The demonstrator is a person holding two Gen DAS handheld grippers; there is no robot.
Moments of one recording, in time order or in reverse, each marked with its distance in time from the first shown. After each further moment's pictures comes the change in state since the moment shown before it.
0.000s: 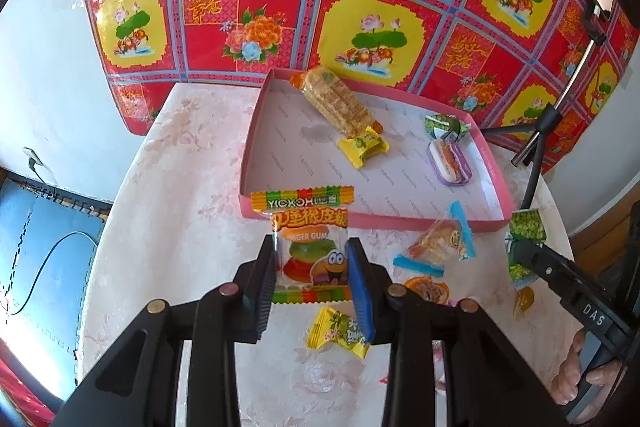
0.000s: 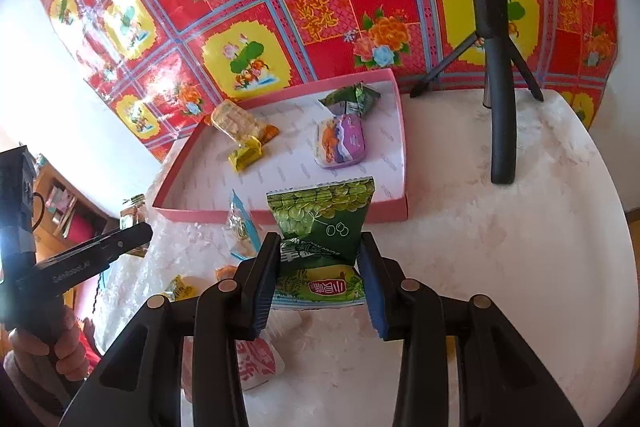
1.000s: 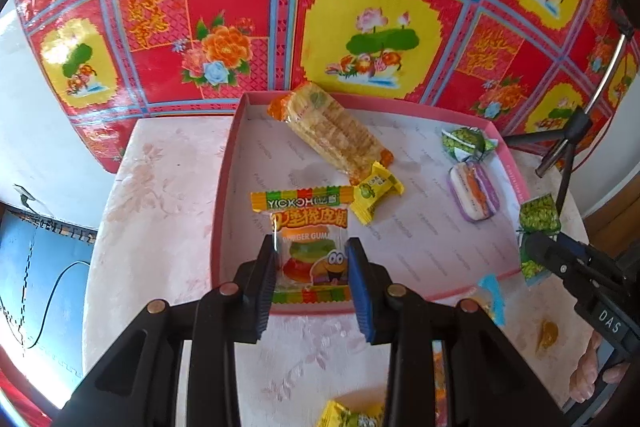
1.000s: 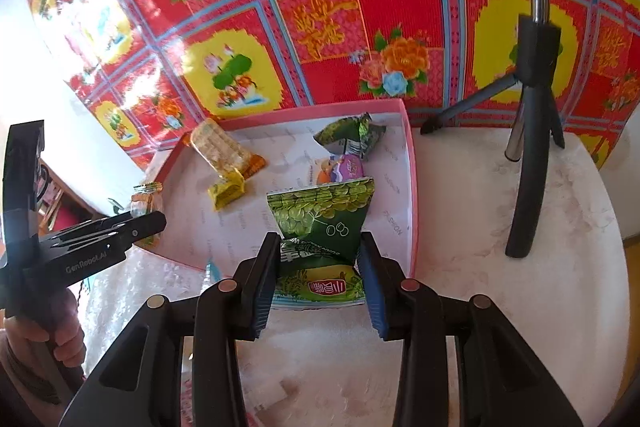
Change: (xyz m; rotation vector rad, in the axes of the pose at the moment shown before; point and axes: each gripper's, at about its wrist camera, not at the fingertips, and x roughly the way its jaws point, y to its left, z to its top) left arm 0.062 -0.009 0.049 0.086 0.042 0.018; right arm 0.043 0.006 0.042 -0.050 0.012 -0.050
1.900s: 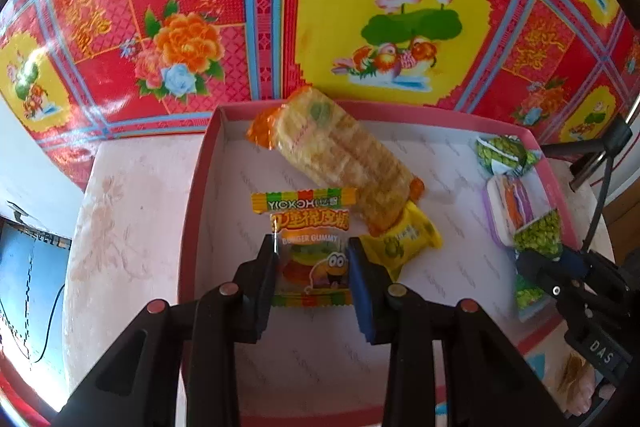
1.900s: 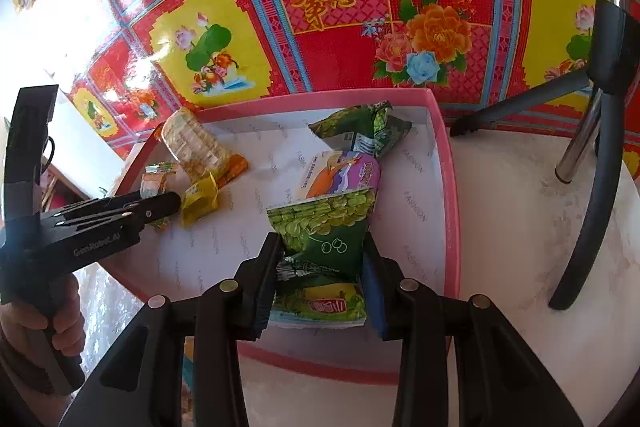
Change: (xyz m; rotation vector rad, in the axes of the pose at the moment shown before) left arm 0.072 -0.013 0.038 0.030 0.028 0.016; right arm 0.067 0.002 0.021 -0.033 0.050 -0.002
